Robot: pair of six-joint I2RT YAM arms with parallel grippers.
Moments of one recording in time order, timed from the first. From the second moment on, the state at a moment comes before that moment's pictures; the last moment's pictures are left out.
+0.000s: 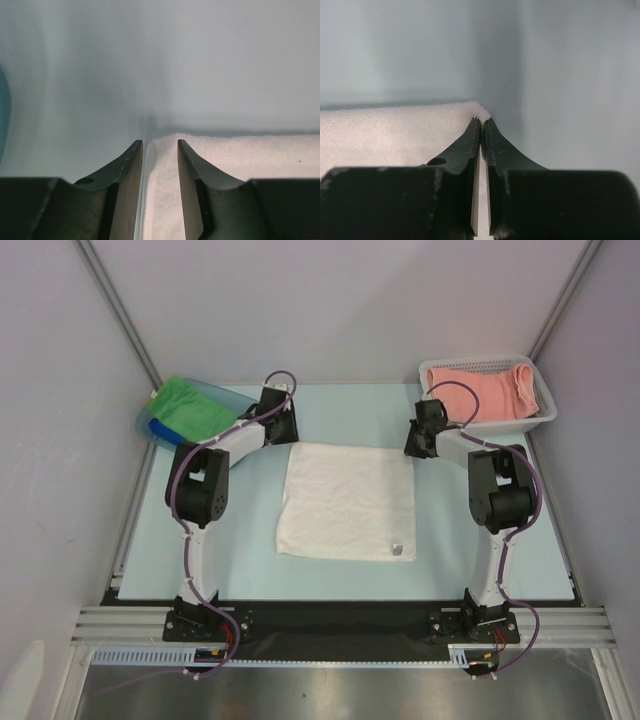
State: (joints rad) left arm -0.31 2.17 1.60 -0.24 -0.01 -0.37; right arm 0.19 2.04 1.38 -0.21 0.07 0.39
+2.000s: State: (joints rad) left arm -0.29 2.14 1.62 -0.04 0.05 -0.34; right arm 0.16 1.96 1.43 -0.12 0.03 0.38
